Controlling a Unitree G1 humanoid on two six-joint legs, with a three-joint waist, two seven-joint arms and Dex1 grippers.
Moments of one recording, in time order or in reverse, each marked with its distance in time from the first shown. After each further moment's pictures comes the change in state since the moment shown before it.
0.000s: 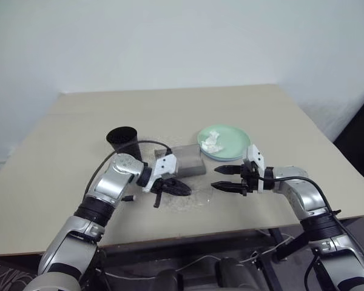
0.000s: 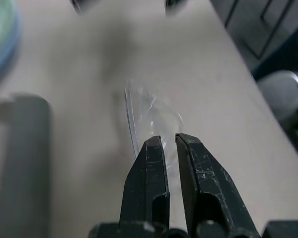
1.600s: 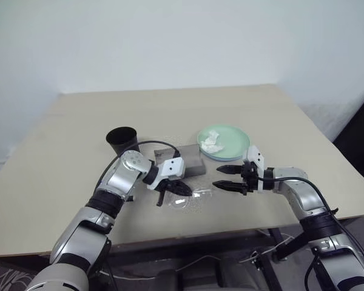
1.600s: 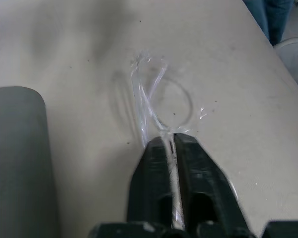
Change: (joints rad) left arm -0.075 -0.062 -0.076 0.175 0.163 -0.128 -0.024; right arm -0.003 0.001 0.004 0.036 -0.020 -0.034 -0.030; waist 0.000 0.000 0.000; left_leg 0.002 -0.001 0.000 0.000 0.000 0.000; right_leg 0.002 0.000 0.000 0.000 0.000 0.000
